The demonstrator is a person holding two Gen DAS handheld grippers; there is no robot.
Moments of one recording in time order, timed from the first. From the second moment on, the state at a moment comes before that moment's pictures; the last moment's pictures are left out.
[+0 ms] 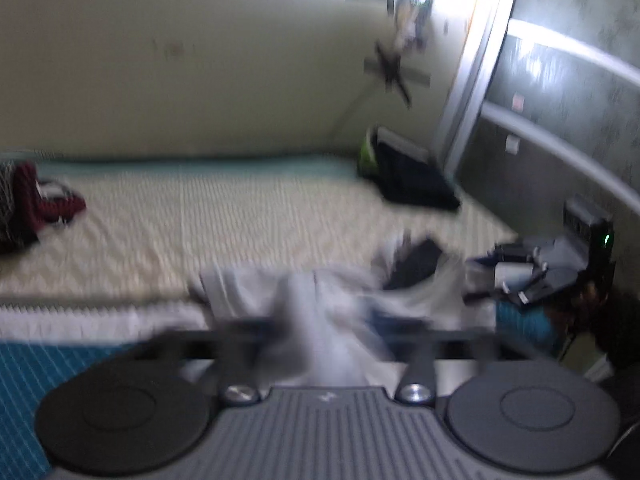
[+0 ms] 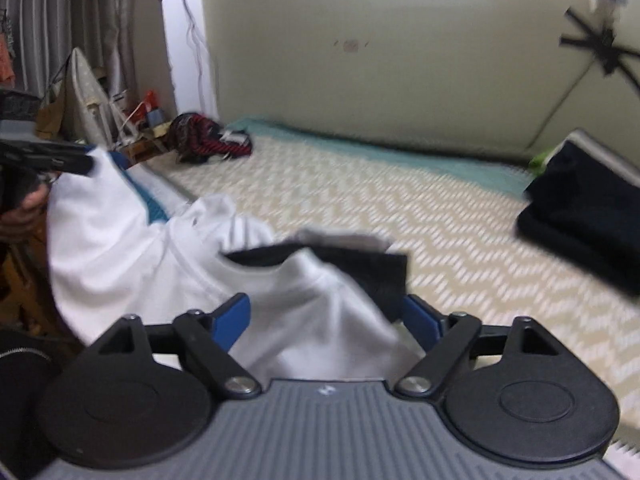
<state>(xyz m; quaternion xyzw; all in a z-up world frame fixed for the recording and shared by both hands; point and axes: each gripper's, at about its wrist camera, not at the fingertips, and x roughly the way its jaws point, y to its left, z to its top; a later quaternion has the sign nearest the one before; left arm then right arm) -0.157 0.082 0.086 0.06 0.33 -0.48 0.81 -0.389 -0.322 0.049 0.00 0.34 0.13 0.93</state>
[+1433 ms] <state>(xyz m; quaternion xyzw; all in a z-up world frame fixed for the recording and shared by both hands) 0.095 -0.132 0.127 0.19 0.22 -0.16 0.94 -0.072 -0.377 0.176 -0.13 0.21 -0.15 0.96</state>
